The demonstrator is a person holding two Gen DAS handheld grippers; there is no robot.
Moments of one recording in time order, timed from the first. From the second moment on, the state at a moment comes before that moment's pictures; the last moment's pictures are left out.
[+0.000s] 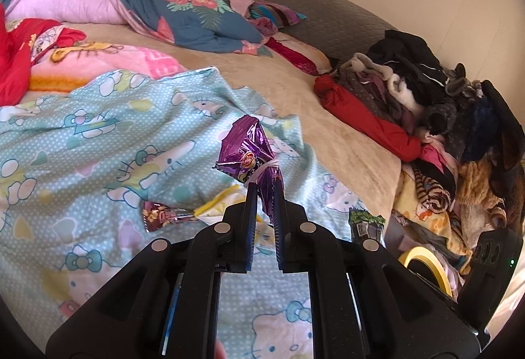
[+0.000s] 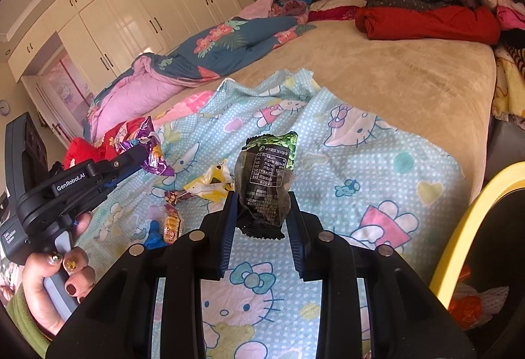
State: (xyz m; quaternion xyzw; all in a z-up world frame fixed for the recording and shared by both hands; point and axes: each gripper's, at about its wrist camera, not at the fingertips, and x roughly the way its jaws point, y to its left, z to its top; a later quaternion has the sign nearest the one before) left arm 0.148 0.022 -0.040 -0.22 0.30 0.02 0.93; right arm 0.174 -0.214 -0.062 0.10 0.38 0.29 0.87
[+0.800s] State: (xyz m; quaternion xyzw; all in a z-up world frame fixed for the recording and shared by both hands) left arm 0.124 -0.020 -0.017 -0.20 0.29 -0.02 0.94; right arm 0.149 -0.259 -0.033 0.13 0.35 0.28 0.89
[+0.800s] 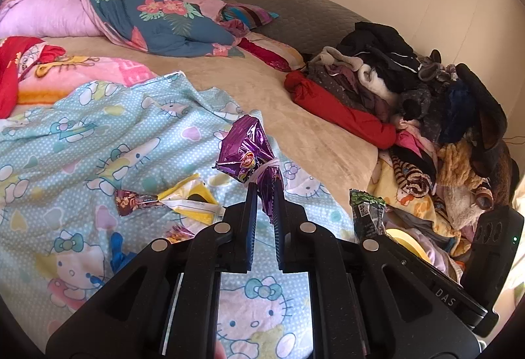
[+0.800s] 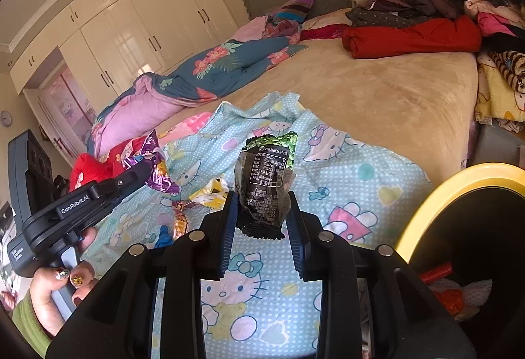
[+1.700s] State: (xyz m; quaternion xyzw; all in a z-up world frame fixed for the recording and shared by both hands) left arm 0.110 -0.070 -0.006 -0.18 0.29 -0.09 0.94; right arm 0.125 -0.341 -0.009 0.16 0.33 0.21 0.91
